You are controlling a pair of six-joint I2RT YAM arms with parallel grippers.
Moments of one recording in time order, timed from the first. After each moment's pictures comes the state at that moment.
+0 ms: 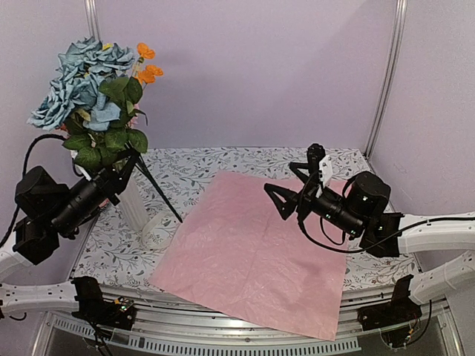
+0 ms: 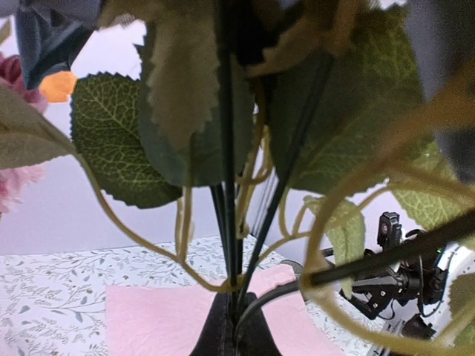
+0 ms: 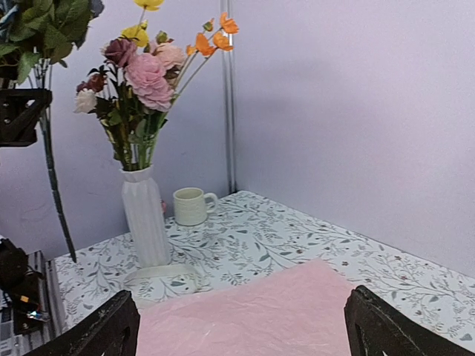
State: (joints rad) left arm -0.96 0.59 0.71 0.09 -0.25 -0.24; right arm 1.01 1.18 0.64 0.65 0.10 0.04
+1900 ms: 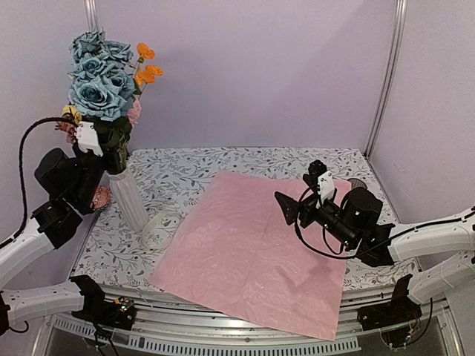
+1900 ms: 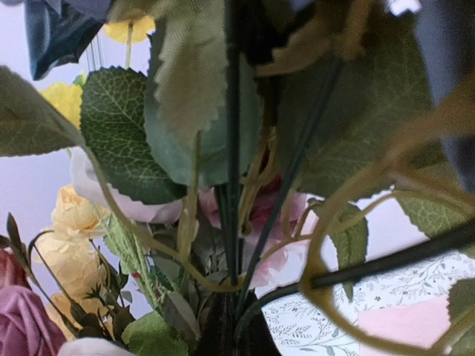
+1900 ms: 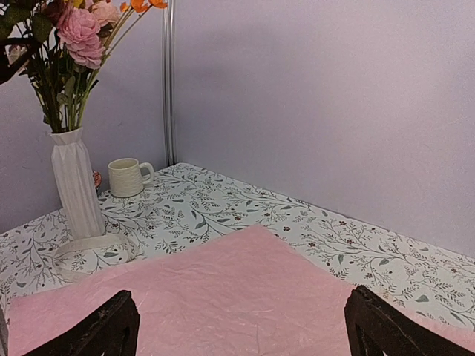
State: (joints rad) left arm -0.56 0.75 0.70 0.35 -0.49 0.35; right arm 0.96 1.25 0.50 0.80 0.32 -0.03
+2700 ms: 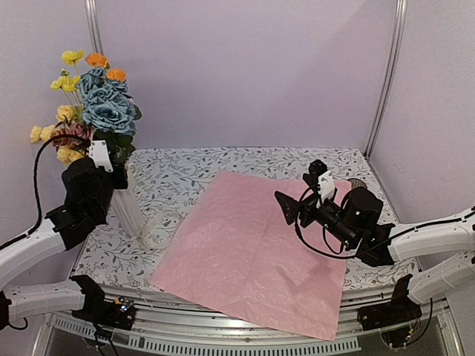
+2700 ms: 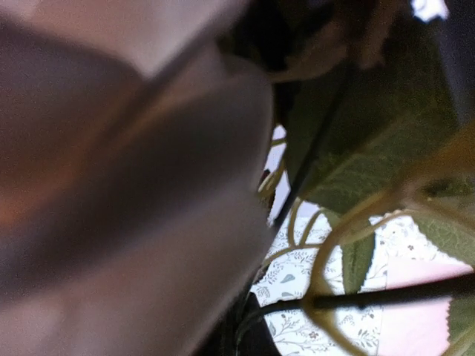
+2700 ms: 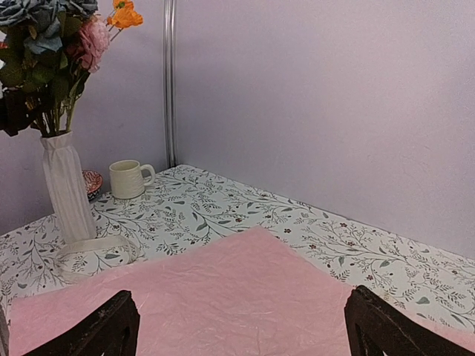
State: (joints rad) left arm -0.54 0.82 0.59 0.23 -0.72 0.09; right arm 0.96 1.25 0.50 0.80 0.31 -0.03
